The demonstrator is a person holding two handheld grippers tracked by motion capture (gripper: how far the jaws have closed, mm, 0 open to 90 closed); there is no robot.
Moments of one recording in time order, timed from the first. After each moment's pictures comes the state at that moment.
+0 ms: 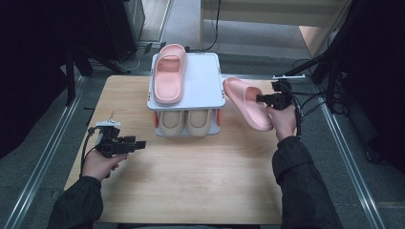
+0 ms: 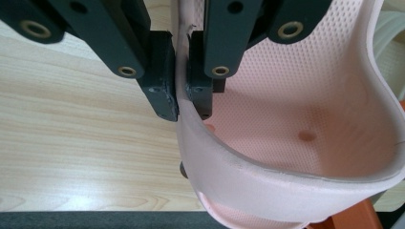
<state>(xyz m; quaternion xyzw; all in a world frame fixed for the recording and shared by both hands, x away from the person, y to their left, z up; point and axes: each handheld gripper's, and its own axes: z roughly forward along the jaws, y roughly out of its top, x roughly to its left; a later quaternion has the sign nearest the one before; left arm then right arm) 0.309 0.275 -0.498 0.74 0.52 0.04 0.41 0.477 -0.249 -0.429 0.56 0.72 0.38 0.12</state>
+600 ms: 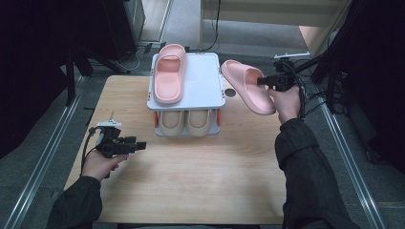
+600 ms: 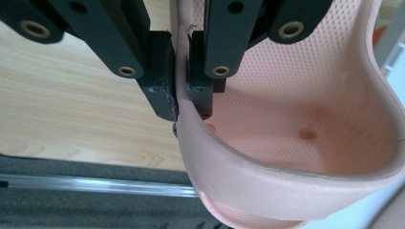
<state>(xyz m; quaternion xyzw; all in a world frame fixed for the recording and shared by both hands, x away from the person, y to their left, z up) 0.309 0.274 -0.498 0.75 0.52 0.04 0.41 0.492 -0.237 -0.365 0.56 0.72 0.38 0.13</state>
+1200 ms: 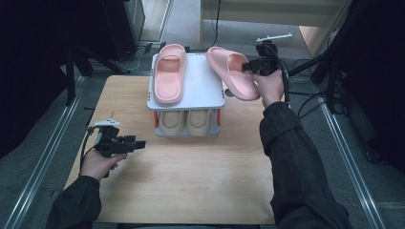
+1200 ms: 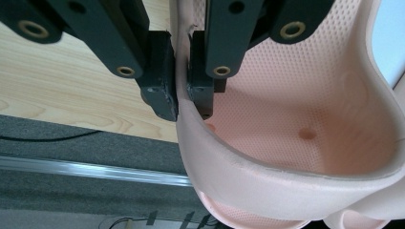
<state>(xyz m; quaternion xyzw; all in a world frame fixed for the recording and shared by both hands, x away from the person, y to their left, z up) 0.309 0.276 -0.494 0.75 0.51 0.04 0.42 0.516 -0.178 -0.336 0.55 0.73 0.38 0.13</state>
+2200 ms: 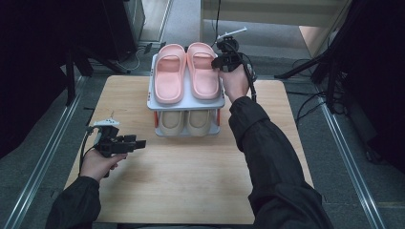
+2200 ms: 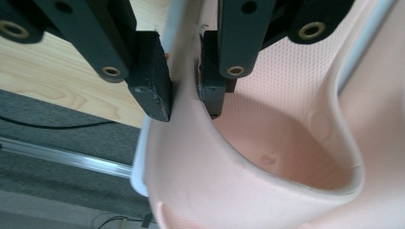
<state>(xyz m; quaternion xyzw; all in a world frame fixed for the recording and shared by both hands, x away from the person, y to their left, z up) 0.307 0.275 -0.491 0.74 0.51 0.03 0.43 0.526 -0.079 -0.340 0.52 0.76 0.35 0.16</state>
